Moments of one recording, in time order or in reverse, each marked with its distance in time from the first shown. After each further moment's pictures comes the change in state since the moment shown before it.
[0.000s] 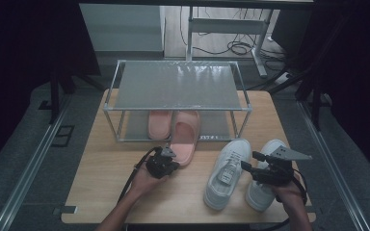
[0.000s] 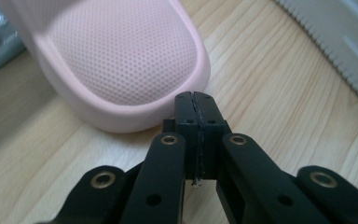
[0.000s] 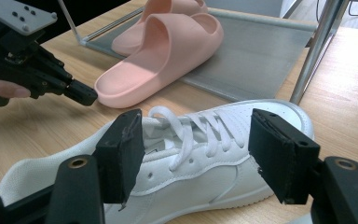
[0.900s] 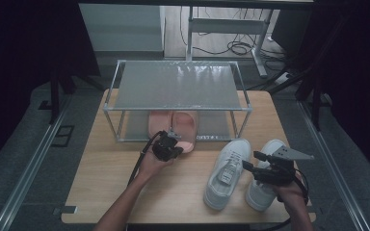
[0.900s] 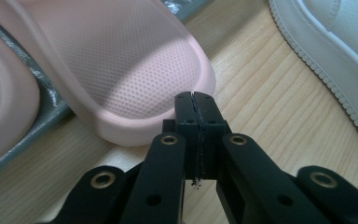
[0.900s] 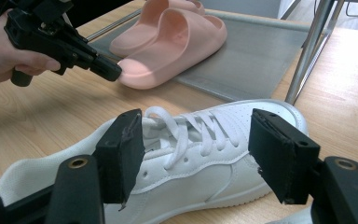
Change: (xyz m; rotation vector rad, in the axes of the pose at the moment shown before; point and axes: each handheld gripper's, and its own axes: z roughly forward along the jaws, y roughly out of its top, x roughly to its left) left arm 0.025 0.043 0.010 0.008 0.049 -0.067; right arm -0.003 0.000 -0.002 -0.007 -0.004 0.005
